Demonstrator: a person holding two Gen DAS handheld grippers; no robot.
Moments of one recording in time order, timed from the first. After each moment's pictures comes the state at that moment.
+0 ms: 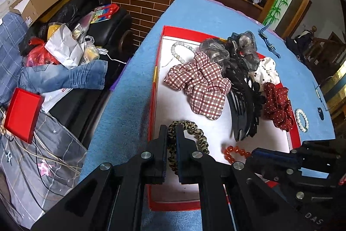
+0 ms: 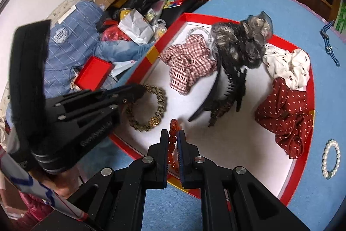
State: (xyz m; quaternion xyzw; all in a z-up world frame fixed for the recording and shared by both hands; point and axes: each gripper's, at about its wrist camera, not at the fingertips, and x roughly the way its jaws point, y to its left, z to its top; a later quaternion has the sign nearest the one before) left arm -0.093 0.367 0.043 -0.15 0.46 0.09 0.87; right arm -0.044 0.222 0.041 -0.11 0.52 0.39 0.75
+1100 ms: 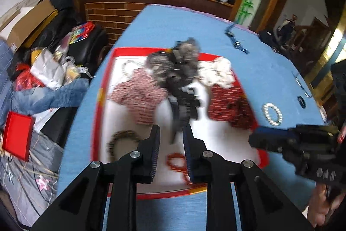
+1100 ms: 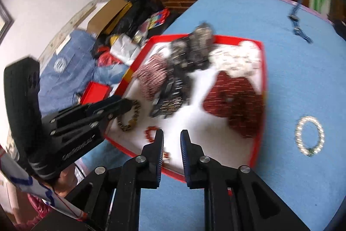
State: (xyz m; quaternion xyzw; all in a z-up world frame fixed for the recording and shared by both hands) left arm -0.084 0.287 0.088 -0.10 0.44 0.02 0.89; right arm -0.029 0.109 0.079 0.00 0.50 0.37 0.79
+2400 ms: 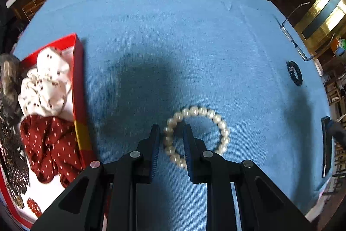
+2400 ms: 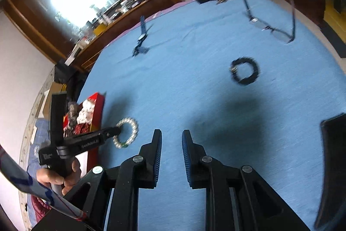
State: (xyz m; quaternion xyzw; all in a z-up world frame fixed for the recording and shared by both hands) left arm 0.078 0.062 0.020 -0.03 0.57 -0.05 0.82; right arm 0.014 -0.214 0.068 0.19 0.46 0.16 0.86
